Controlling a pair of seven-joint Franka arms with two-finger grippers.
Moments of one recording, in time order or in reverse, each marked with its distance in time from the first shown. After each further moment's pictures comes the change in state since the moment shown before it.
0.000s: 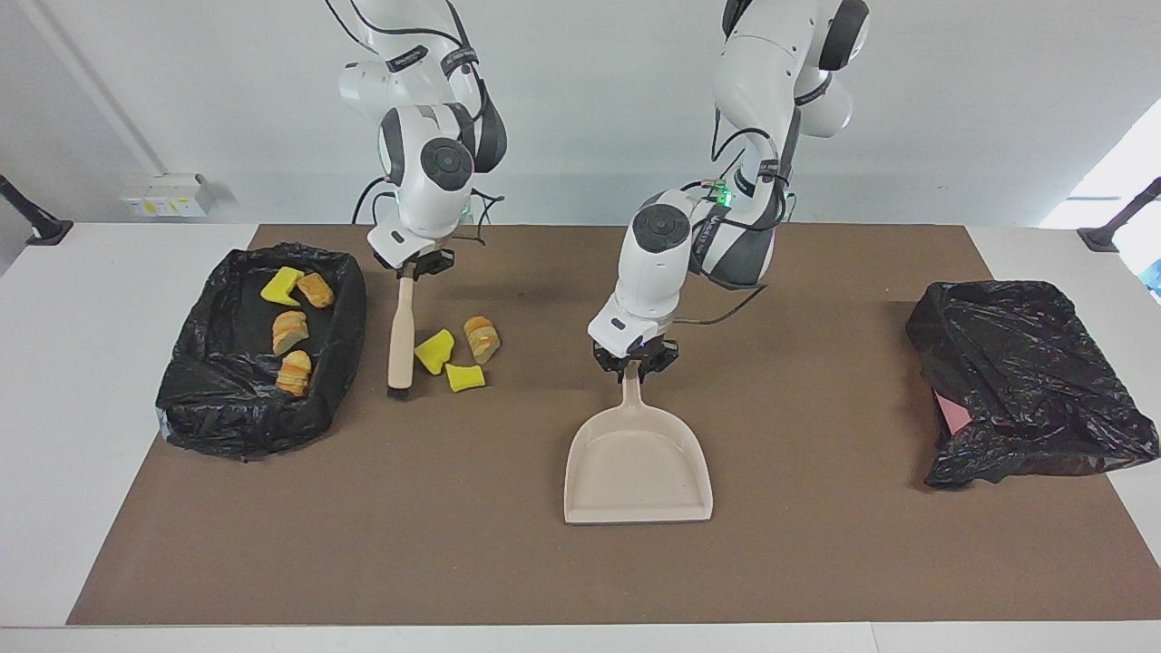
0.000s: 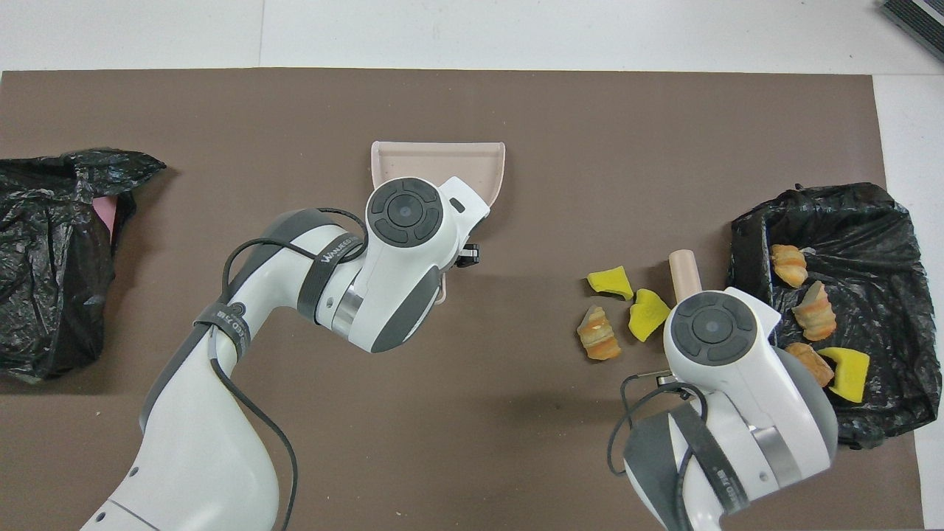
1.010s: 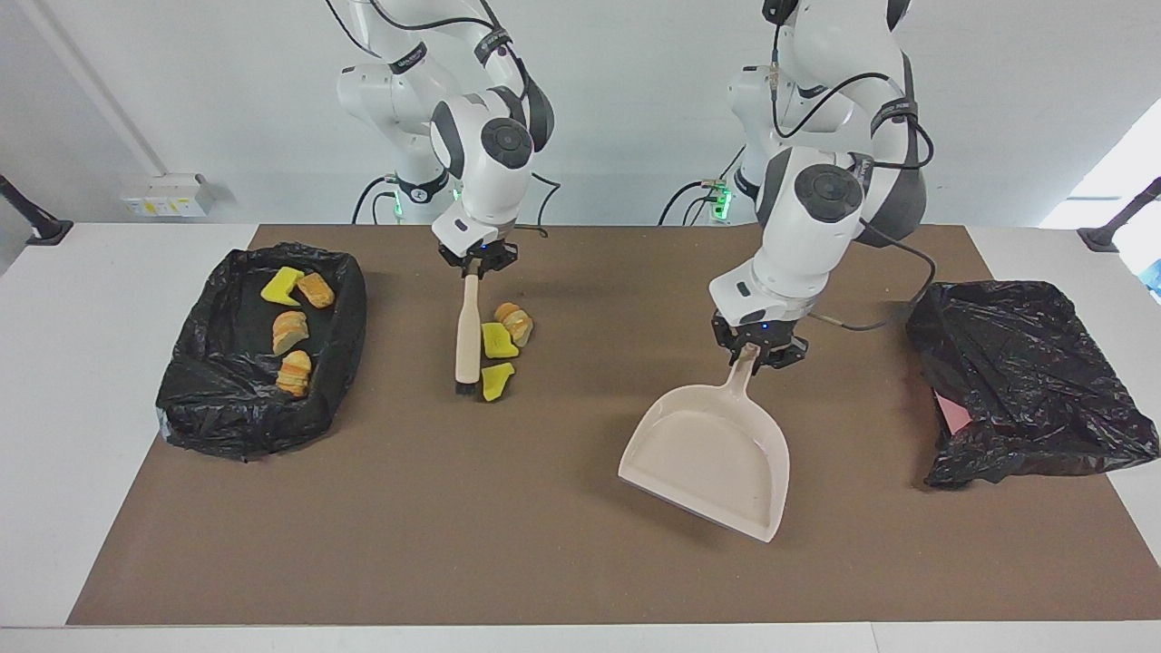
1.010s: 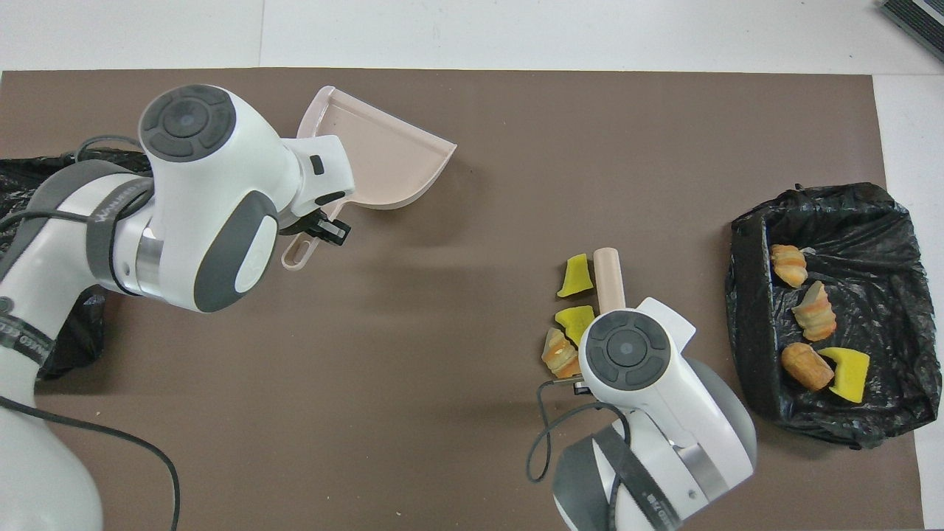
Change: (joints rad) left arm 0.244 -0.183 0.028 0.009 0.001 -0.247 0.855; right arm 0.148 0.004 -0.009 0.101 0.091 -0.055 0.131
